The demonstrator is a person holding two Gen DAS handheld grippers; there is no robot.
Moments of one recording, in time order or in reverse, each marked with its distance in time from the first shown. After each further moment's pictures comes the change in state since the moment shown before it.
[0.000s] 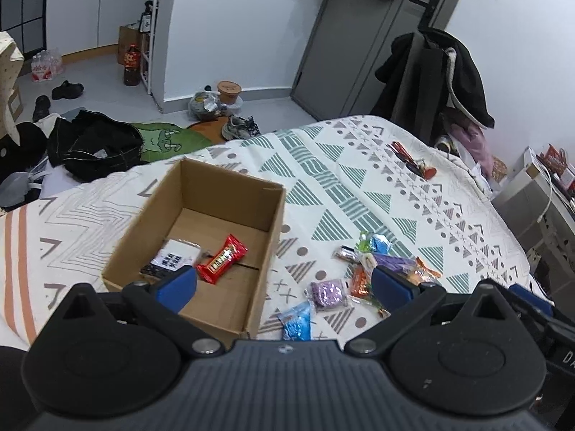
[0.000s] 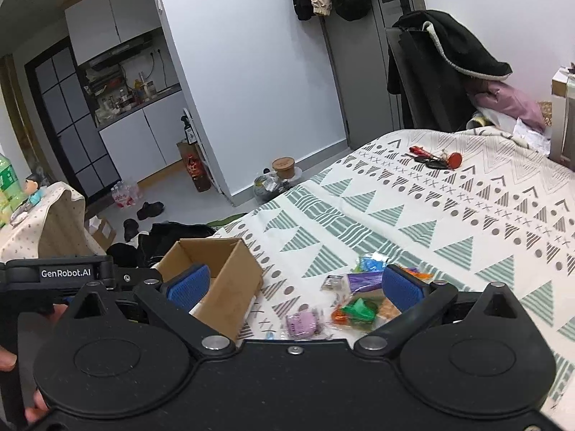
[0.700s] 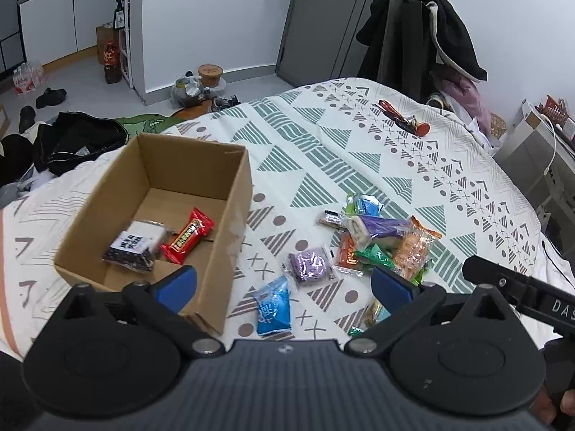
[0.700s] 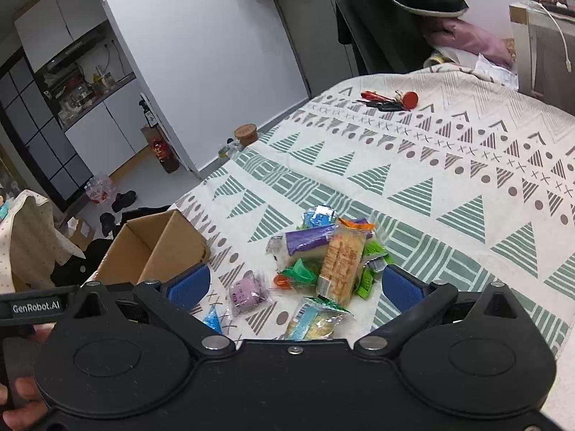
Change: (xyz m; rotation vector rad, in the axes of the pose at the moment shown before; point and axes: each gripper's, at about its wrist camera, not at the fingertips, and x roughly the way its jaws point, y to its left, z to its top) left arm 0.044 -0.043 -0.028 0.103 0.063 0.025; right arm 0.030 -0.068 -0.024 0.145 0.128 -0.060
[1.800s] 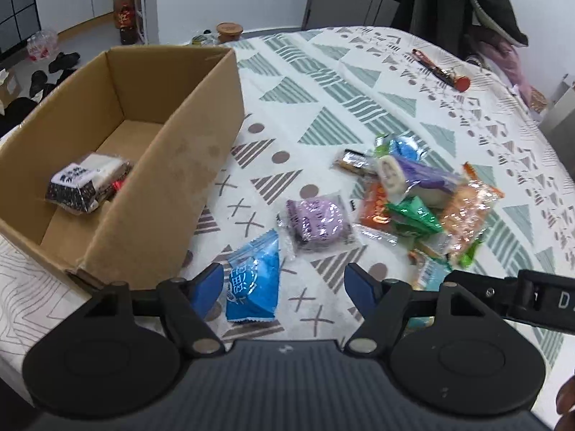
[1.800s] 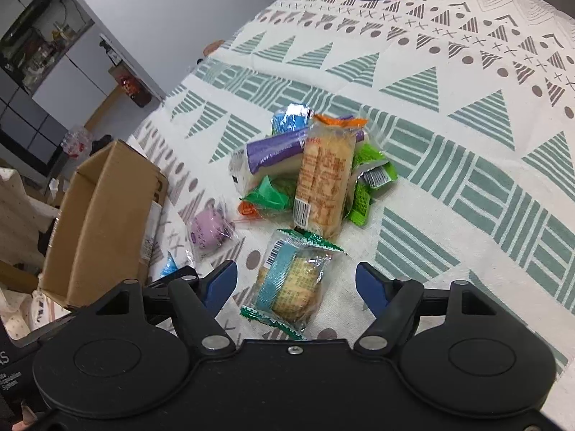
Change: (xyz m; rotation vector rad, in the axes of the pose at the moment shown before) left arm 0.102 -0.019 -0.041 -0.055 0.101 0.097; right arm 0.079 -0.020 -0.019 0.096 0.321 -0.030
